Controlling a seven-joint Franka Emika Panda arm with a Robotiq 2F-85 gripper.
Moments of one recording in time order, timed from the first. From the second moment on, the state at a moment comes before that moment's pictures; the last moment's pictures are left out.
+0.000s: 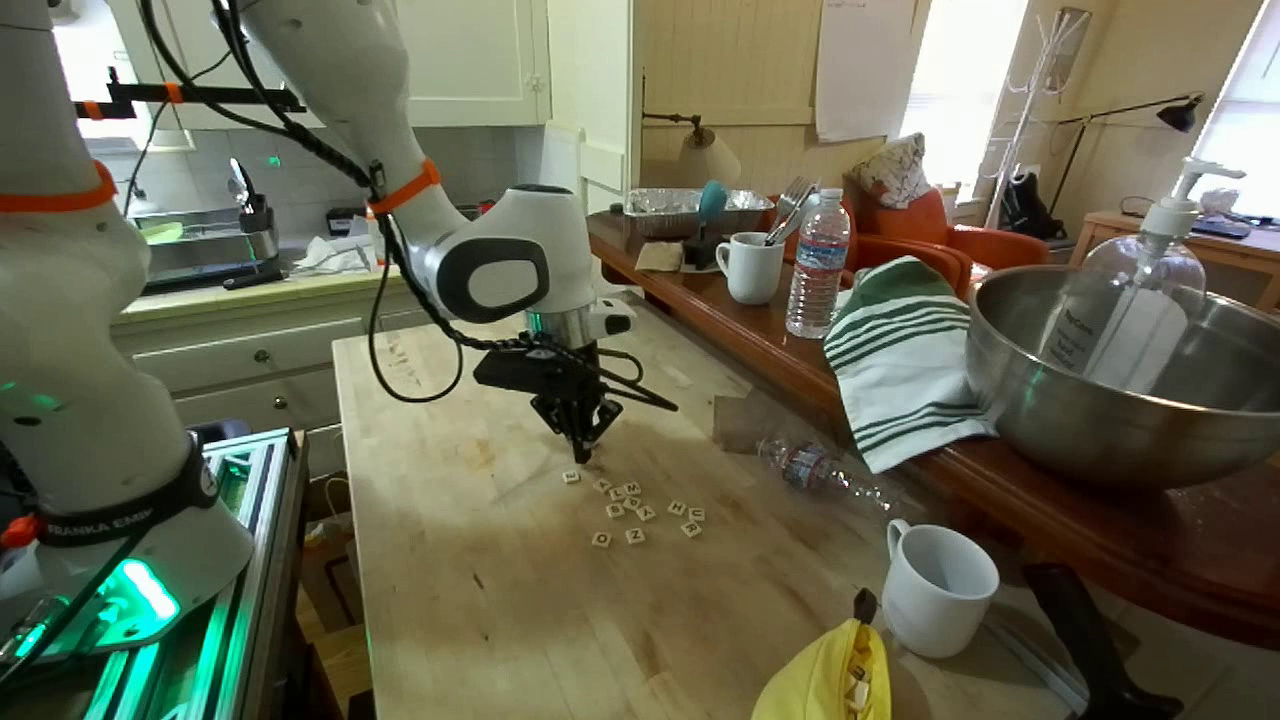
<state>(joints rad) -0.06 0.12 -0.03 -2.60 -0.28 2.82 -0.56</state>
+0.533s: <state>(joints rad) -0.08 0.12 -0.06 -2.62 -0.38 2.83 -0.75</state>
